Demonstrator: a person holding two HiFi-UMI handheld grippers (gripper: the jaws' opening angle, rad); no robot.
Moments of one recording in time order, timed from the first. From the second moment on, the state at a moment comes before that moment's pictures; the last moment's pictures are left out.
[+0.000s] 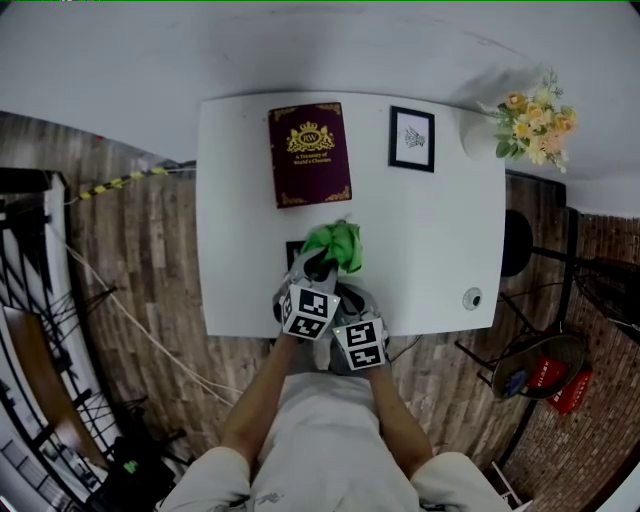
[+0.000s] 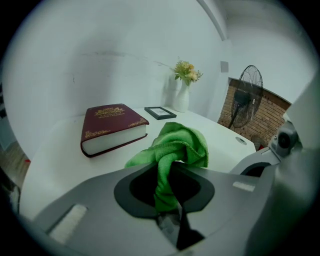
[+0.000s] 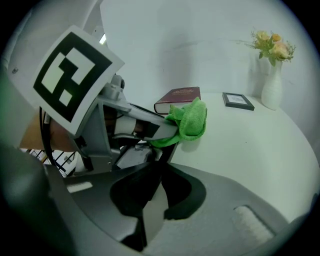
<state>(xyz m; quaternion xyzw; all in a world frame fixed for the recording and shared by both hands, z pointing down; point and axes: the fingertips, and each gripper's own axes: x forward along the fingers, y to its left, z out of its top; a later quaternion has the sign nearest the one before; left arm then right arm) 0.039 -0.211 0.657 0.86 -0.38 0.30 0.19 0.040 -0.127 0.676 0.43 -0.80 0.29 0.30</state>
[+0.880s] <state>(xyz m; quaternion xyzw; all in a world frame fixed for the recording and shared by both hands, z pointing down) -0.028 -0.217 0.653 0.82 -0.44 0.29 0.21 0.043 -0.128 0.677 0.45 -0.78 0.31 0.29</state>
